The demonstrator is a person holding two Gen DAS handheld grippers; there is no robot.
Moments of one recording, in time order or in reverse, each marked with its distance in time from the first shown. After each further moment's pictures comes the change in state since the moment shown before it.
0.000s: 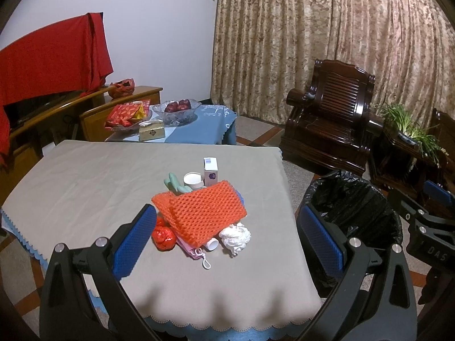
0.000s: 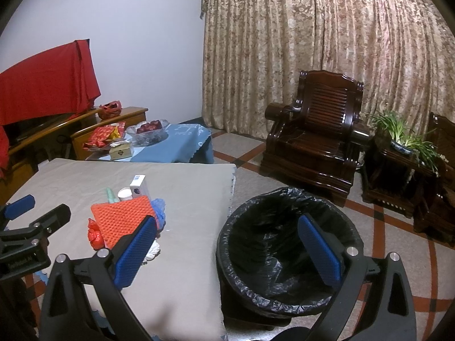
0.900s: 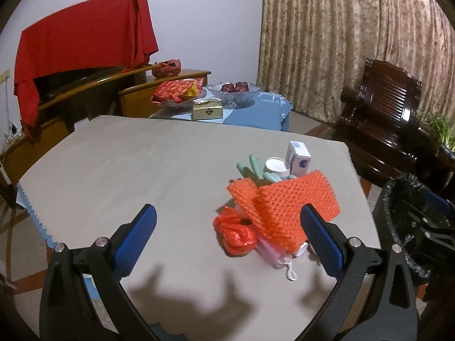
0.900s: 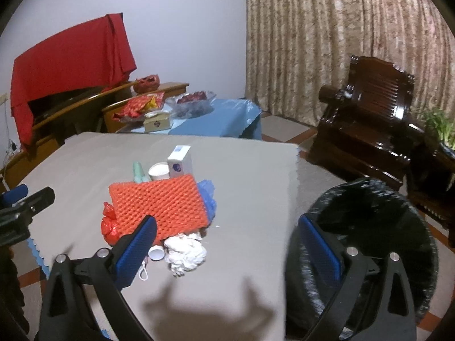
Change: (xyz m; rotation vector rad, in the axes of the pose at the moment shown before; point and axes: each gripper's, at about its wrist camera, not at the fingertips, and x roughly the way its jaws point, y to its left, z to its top) left arm 0.071 0.130 -0.027 -0.099 0.035 0.189; right arm 0.125 0.086 -0.026 -0.067 0.111 0.222
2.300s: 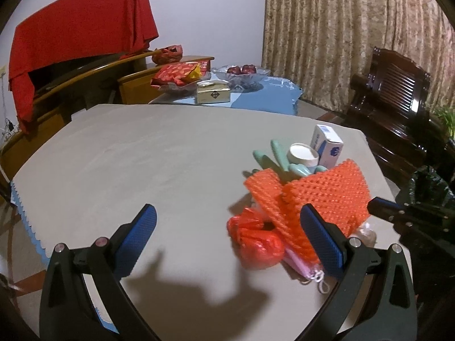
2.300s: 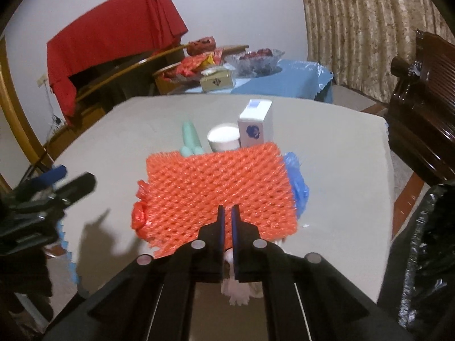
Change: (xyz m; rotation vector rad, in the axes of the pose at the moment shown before) left arm 0.063 0.020 -0.002 0.002 0.064 0.002; right arm 0.086 0.041 0.000 -0.058 0.159 0.297
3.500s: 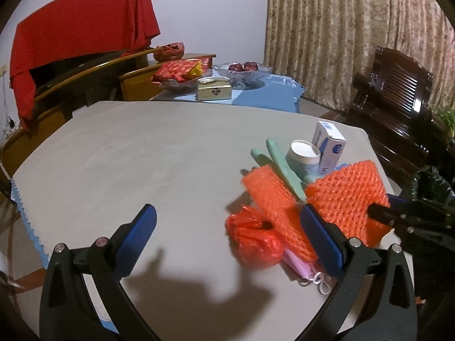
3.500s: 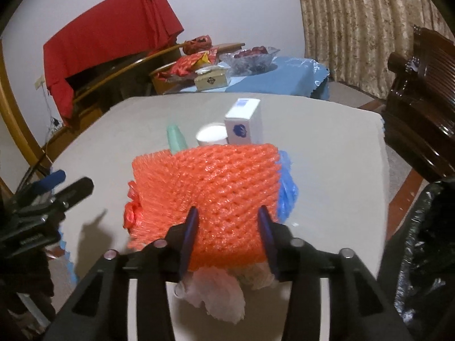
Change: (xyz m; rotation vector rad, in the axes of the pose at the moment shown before) left arm 0.007 -0.004 -0.003 -0.012 0.015 0.012; right arm 0.013 -0.014 -0.002 -0.005 0.050 -0.029
